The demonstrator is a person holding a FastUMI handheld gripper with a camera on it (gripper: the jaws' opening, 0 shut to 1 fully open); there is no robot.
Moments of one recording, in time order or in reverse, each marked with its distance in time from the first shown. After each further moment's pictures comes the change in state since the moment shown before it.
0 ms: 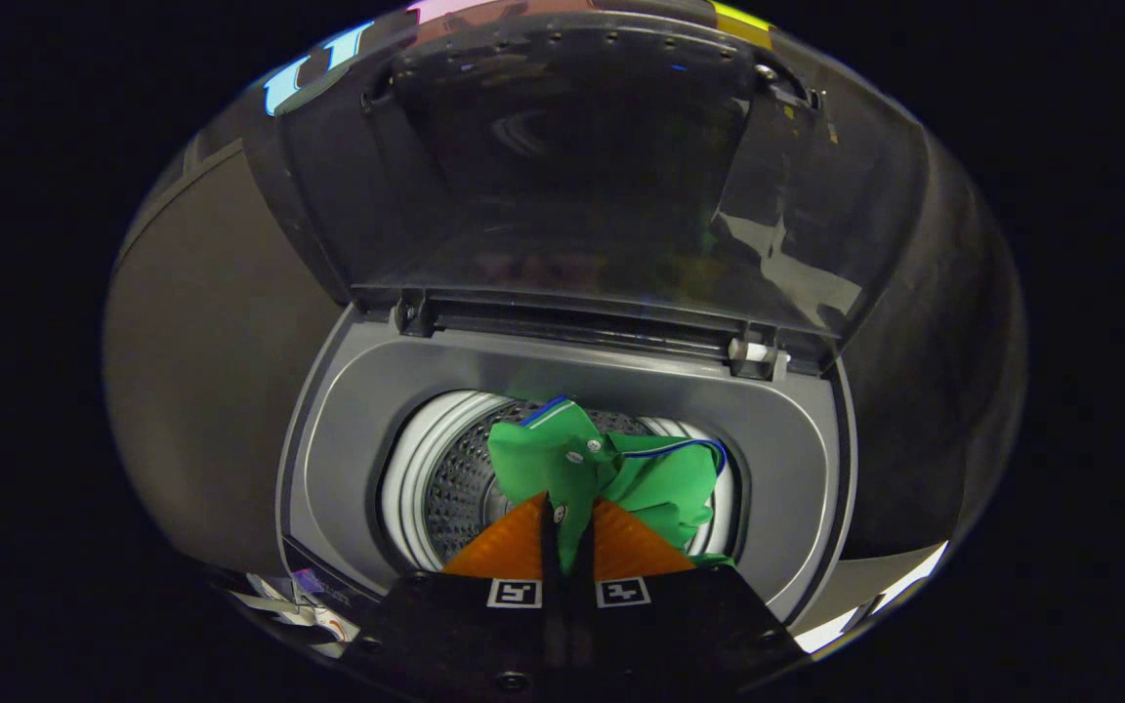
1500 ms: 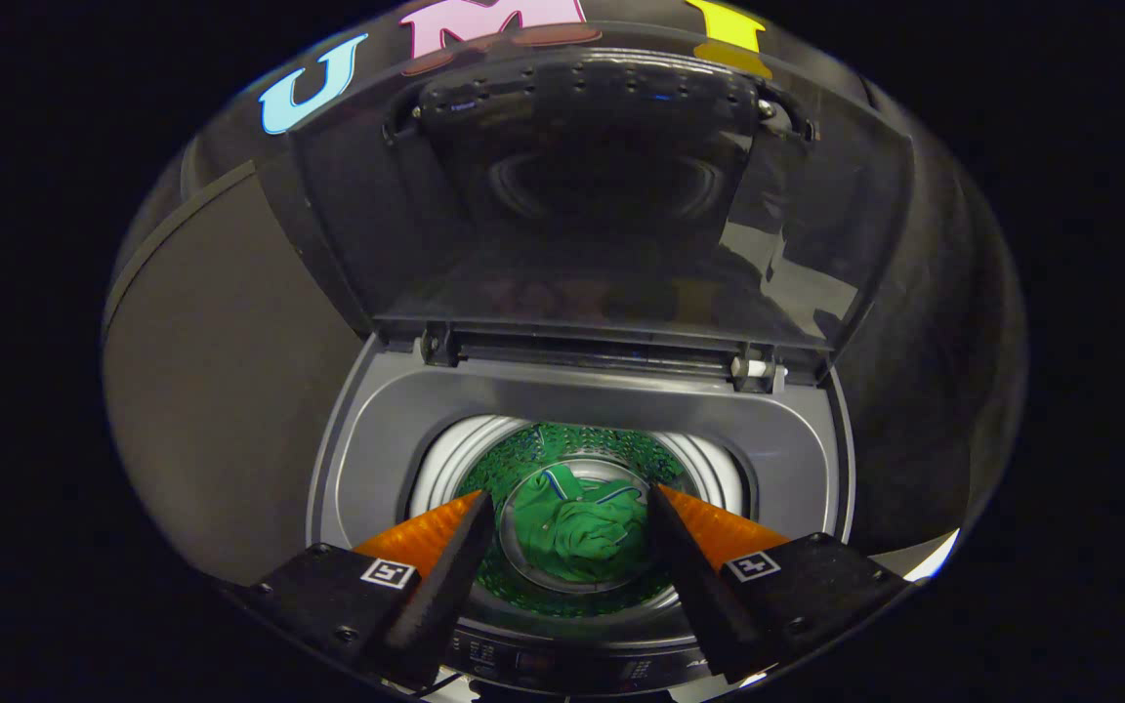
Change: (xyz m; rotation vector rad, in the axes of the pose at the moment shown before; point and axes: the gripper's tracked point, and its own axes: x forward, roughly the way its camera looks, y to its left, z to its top) arm -0.029 0.014 0.022 0.053 -0.080 0.010
